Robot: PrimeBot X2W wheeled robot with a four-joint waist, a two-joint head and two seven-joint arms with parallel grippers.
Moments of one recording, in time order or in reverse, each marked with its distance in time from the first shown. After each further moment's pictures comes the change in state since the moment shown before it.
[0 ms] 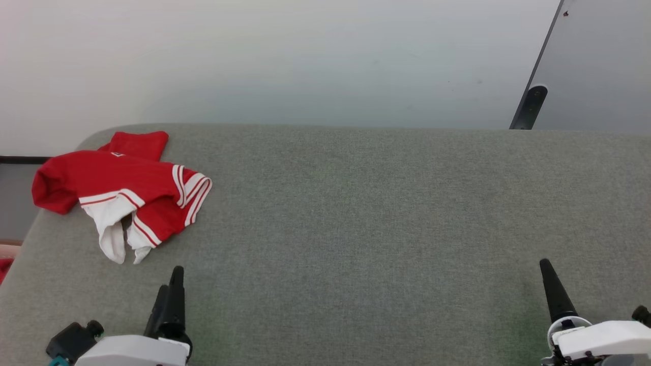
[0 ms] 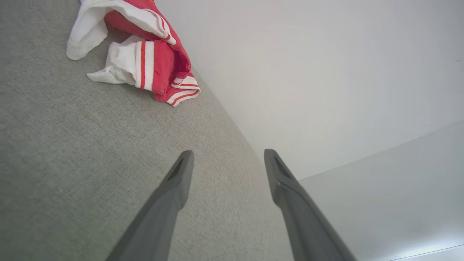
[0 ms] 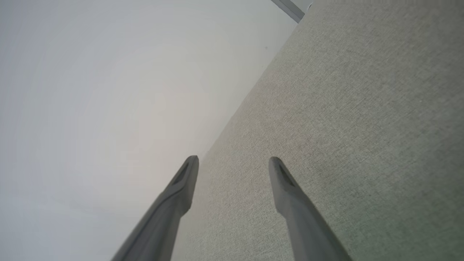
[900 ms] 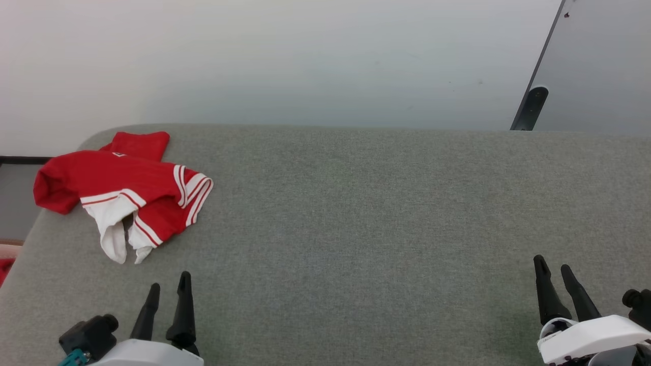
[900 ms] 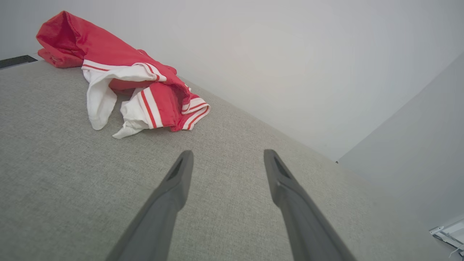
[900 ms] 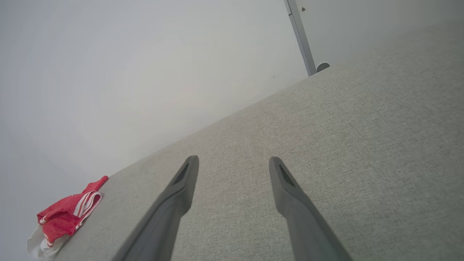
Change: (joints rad) left arm 0.031 0.029 -0.035 -0.030 0.434 0.018 -0.085; right arm -0.006 -0.021 0.016 -0.016 -0.477 0.000 -0.087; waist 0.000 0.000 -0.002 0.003
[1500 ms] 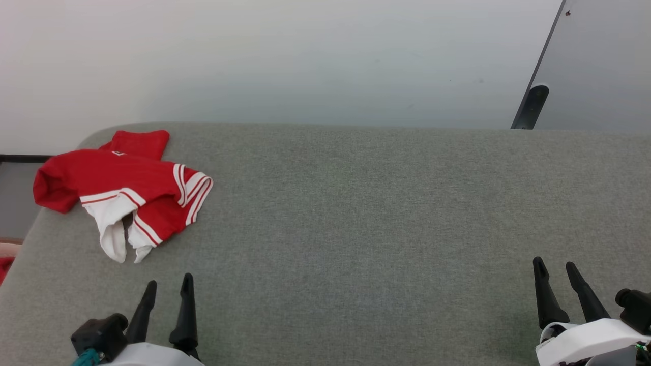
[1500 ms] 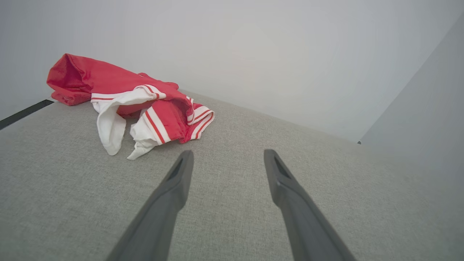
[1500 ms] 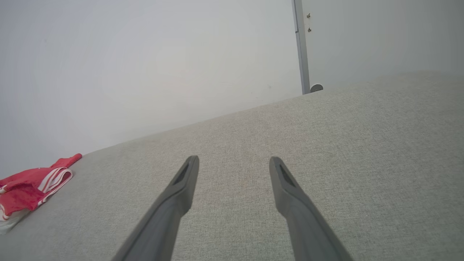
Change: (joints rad) left arm 0.008 0.022 -0.016 -0.004 0.190 0.005 -0.044; right arm 0.010 0.000 -0.012 -0.011 -0.210 0.000 -0.035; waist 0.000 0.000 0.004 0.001
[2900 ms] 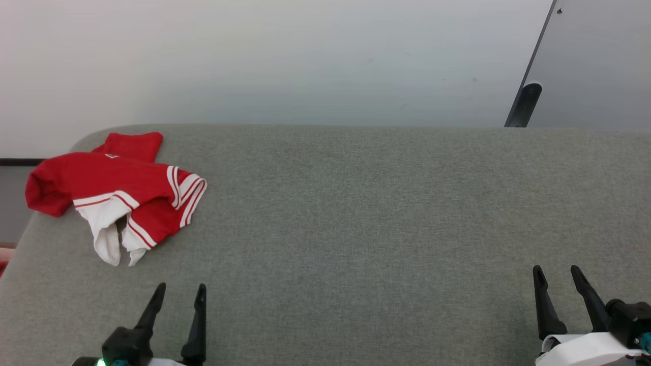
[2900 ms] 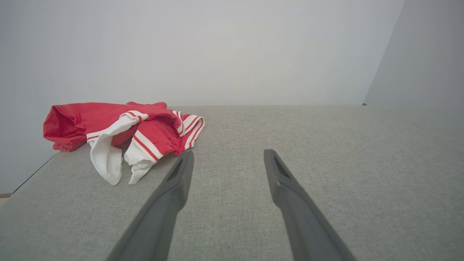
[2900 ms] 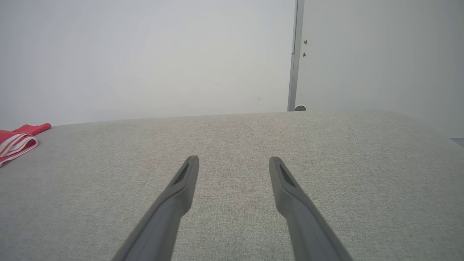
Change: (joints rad) left arm 0.024 0.012 -0.014 0.011 0.279 -0.029 -0.087; right arm 0.023 0.008 -0.021 0.012 -0.243 0.000 -0.090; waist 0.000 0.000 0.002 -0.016
